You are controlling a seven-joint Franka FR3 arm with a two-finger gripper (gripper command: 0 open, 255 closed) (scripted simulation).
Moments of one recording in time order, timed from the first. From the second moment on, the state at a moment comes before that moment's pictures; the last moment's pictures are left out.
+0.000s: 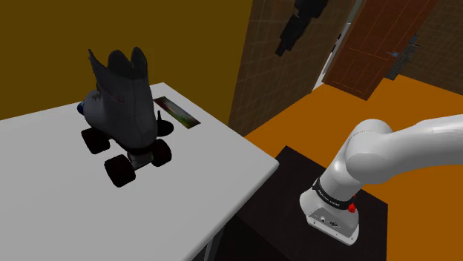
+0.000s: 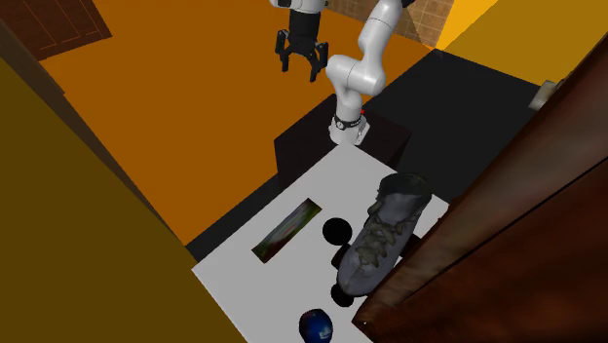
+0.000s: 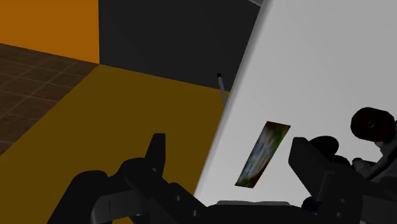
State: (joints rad) arm 0.02 -0.81 -0.01 -2.27 0.01 1.68 -0.12
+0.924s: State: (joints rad) arm 0.03 -0.43 0.13 -2.20 0.04 1.90 0.08
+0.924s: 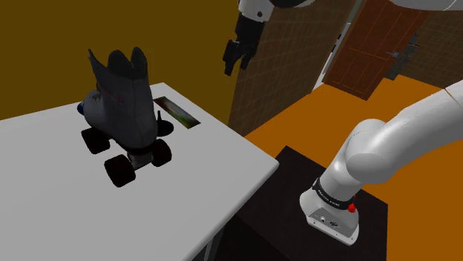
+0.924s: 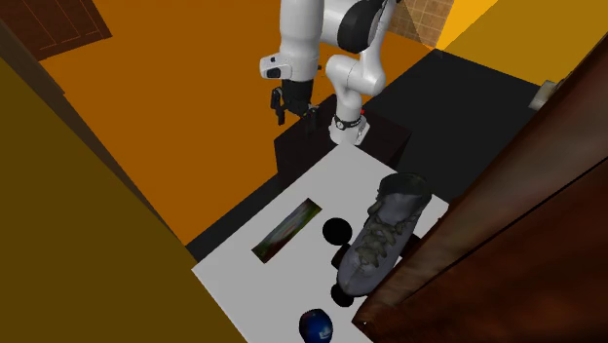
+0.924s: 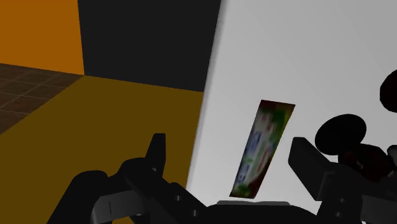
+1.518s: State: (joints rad) arm 0.04 -0.10 0.21 -2.03 0.01 2.00 0.25
